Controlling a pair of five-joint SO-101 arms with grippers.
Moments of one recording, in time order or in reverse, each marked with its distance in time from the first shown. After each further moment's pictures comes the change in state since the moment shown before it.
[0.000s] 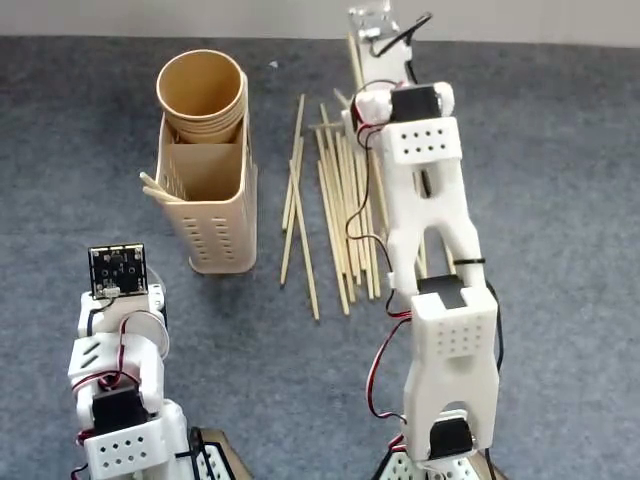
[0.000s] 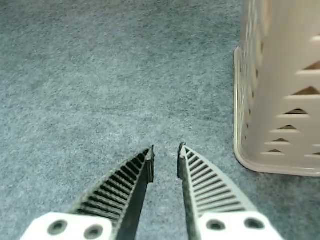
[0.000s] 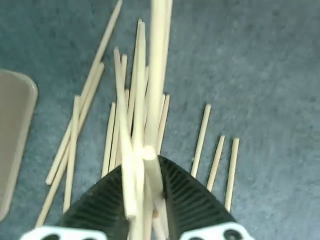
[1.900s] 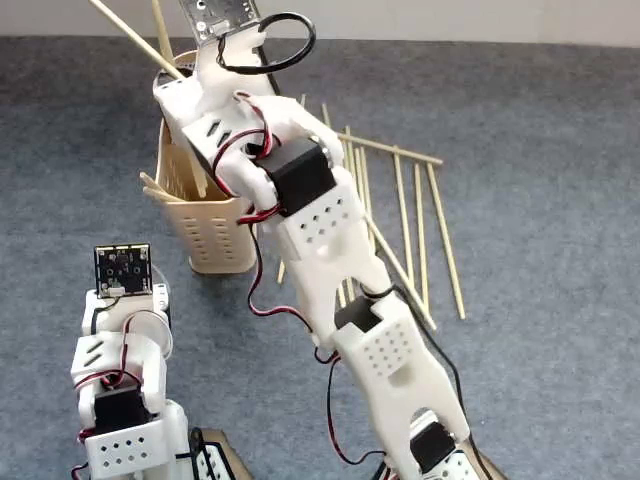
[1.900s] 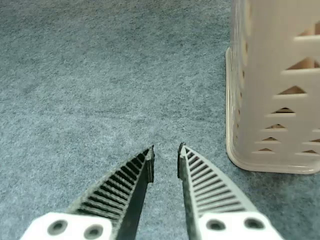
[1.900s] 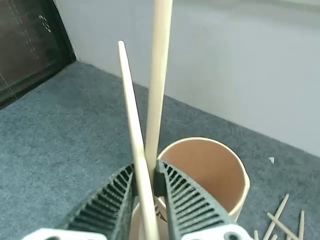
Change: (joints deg) left arm 1.6 0.0 0.0 0.0 0.0; right arm -28.3 6.8 -40.3 -4.7 -11.3
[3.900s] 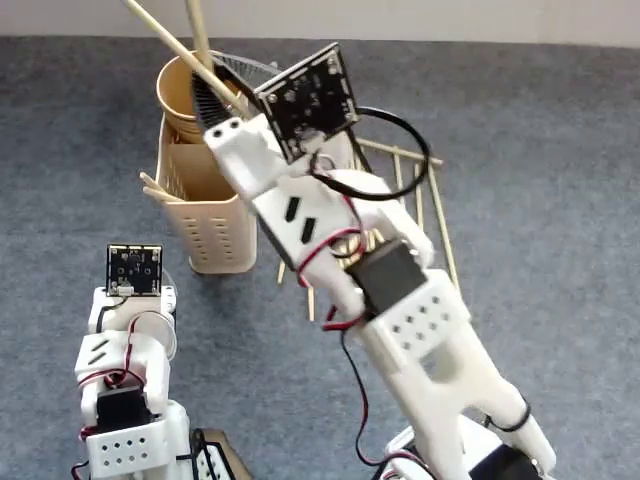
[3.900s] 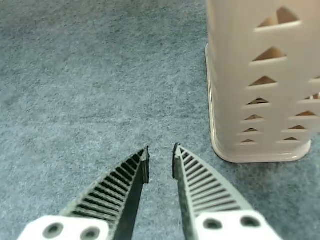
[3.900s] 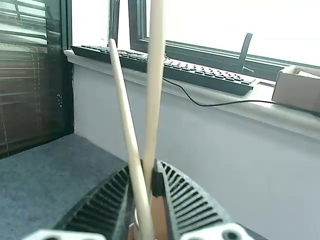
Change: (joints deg) left arm 2.0 0.0 0.0 0.7 -2.8; right arm 1.4 -67.2 104.5 -60.2 8.4
